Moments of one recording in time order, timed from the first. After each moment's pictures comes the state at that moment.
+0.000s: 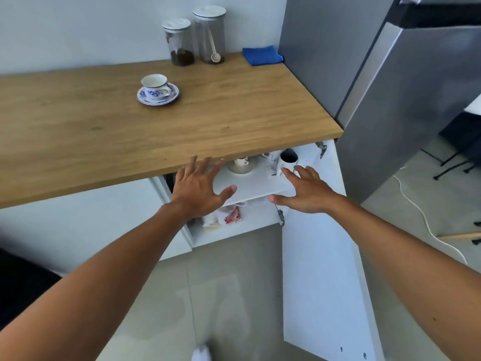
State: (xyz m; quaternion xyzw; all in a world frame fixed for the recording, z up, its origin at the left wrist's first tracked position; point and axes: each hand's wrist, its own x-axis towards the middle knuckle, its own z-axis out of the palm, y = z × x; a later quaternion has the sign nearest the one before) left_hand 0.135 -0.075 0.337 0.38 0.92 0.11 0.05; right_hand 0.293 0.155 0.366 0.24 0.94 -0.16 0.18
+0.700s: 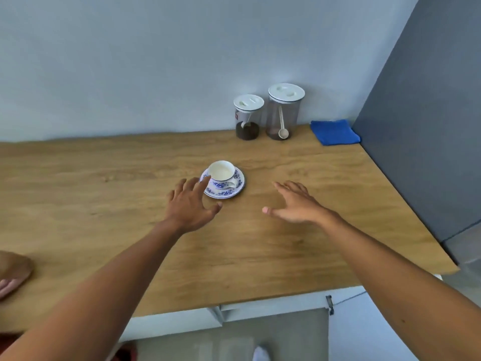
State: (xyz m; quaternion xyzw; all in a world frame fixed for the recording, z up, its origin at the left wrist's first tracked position) left_hand -0.179 -0.100 0.395 0.22 0.96 0.16 0.03; right_hand -0.074 0.158 0.421 0.15 0.96 -0.20 0.15
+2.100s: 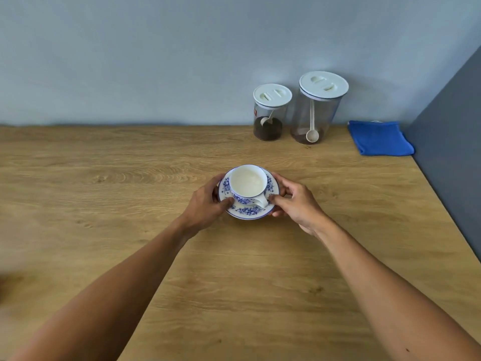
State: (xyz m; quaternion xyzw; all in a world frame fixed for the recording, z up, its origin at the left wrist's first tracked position) left_hand -0.248 -0.043 0.375 0.16 0.85 0.48 0.14; right_hand -0.188 0.182 0.366 0.15 0.76 -0.63 0.02
